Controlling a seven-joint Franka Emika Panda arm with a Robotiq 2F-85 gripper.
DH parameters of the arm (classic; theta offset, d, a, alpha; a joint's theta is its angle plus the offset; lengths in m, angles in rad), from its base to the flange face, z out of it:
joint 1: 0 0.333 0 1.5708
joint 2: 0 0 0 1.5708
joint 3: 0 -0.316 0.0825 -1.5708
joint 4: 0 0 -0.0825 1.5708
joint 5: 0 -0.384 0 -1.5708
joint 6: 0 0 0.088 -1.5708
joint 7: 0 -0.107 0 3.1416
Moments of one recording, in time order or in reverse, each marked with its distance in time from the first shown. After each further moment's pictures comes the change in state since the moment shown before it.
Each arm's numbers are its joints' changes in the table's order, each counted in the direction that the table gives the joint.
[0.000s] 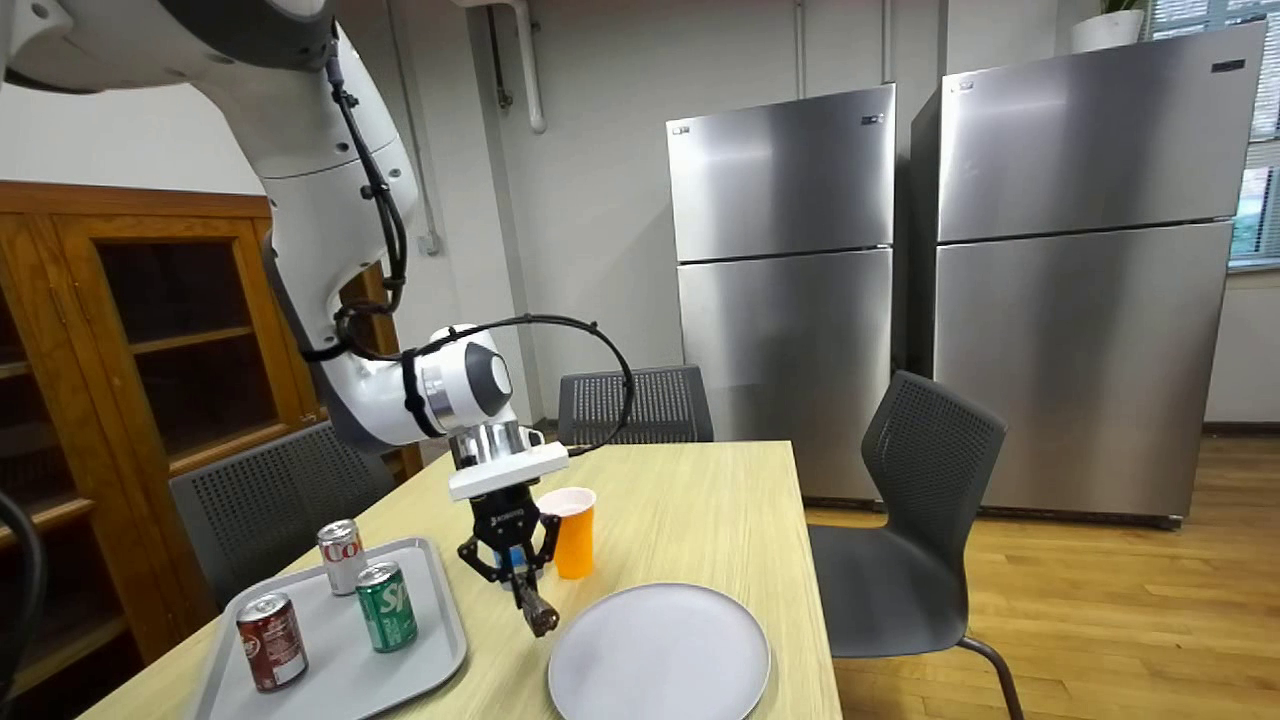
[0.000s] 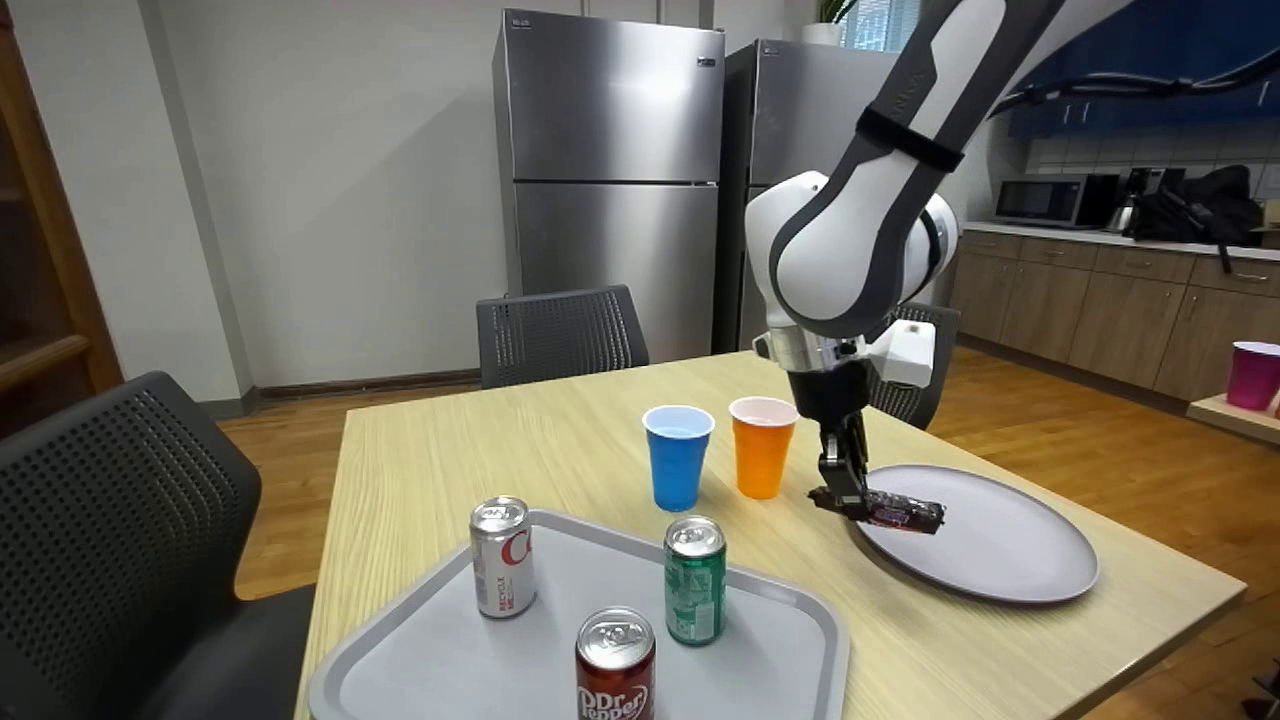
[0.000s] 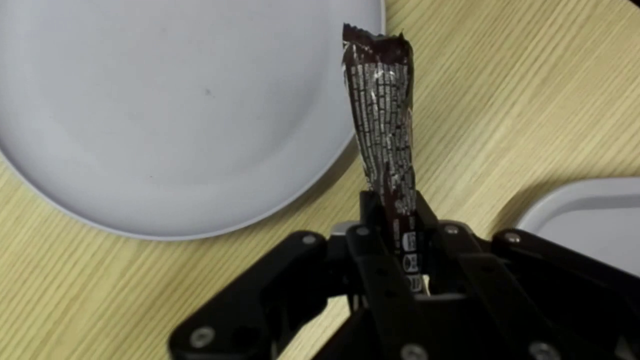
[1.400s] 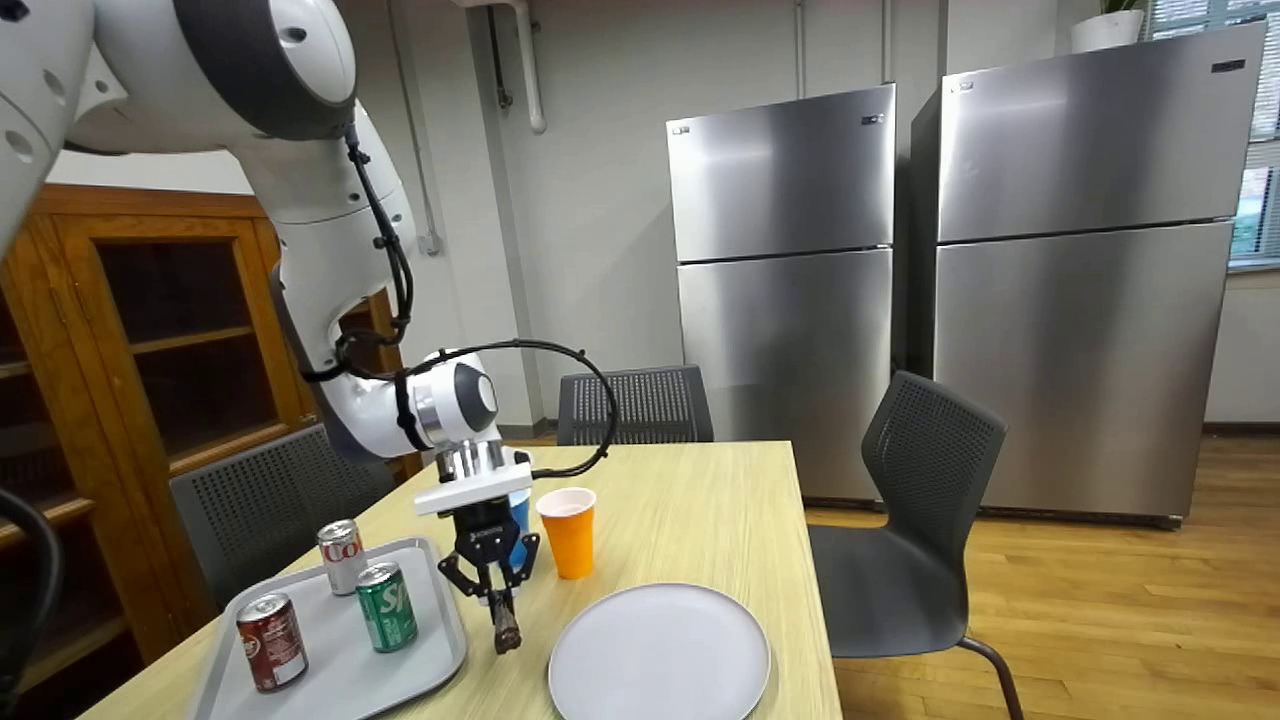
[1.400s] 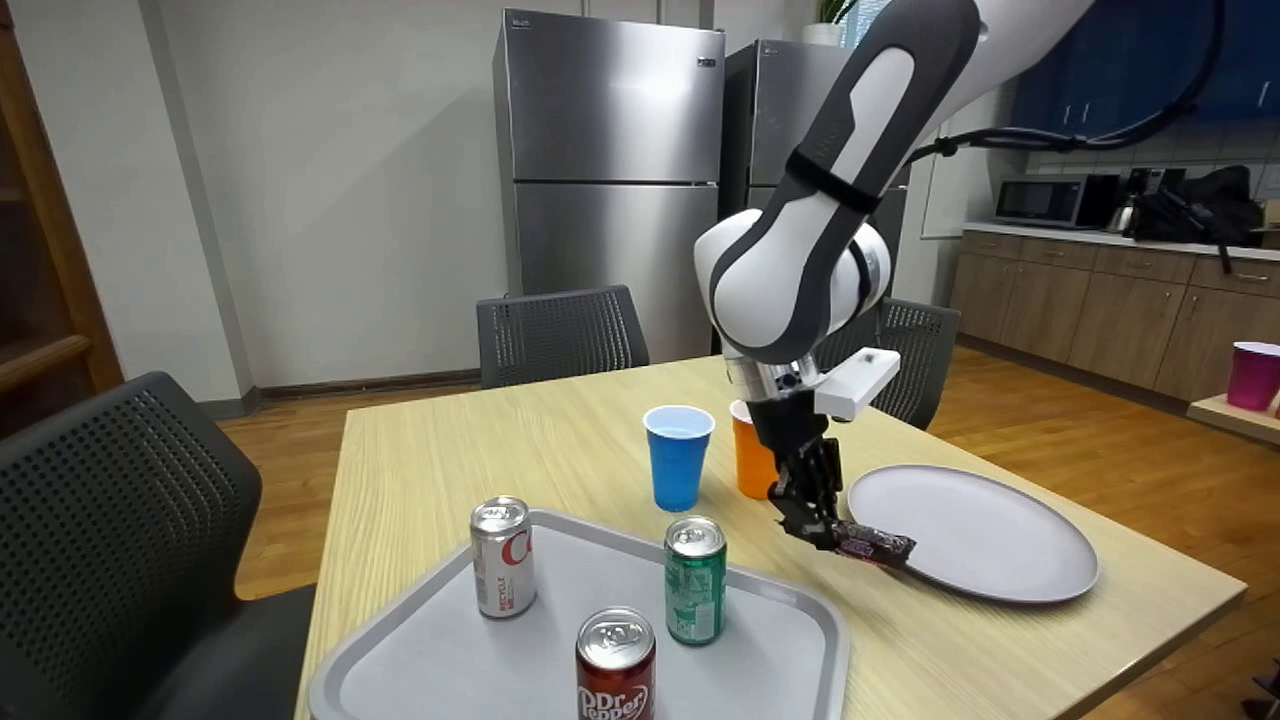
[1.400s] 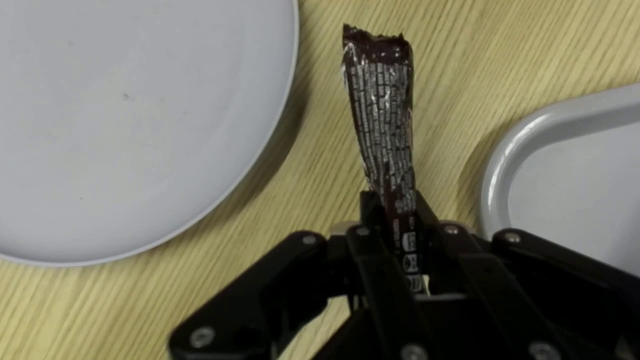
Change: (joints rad) arm 0.059 -0.130 -0.014 0.138 -0.051 -0.109 -0.218
